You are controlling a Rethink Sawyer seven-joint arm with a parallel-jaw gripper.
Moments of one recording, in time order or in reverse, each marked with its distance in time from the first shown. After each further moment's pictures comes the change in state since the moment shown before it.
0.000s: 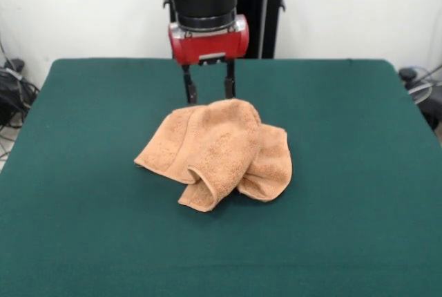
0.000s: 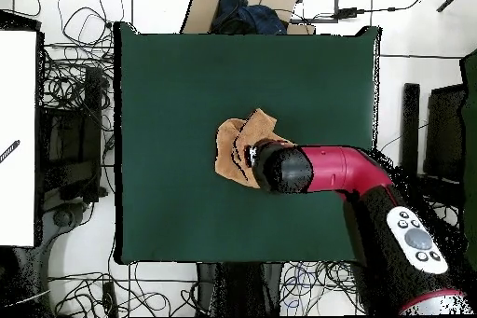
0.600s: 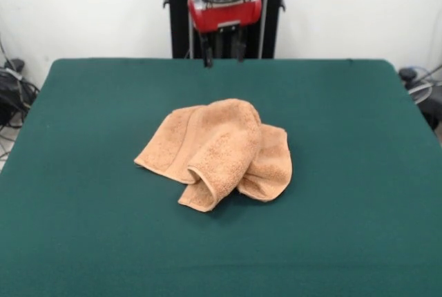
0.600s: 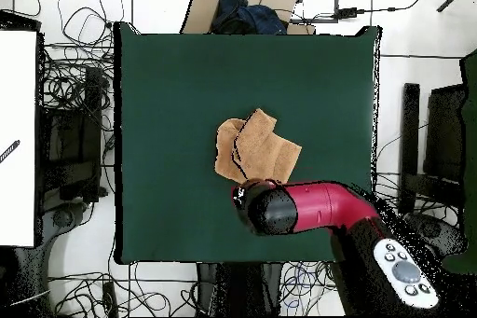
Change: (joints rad) arm -0.019 -0.103 -0.003 0.236 -0.035 -0.022 0.000
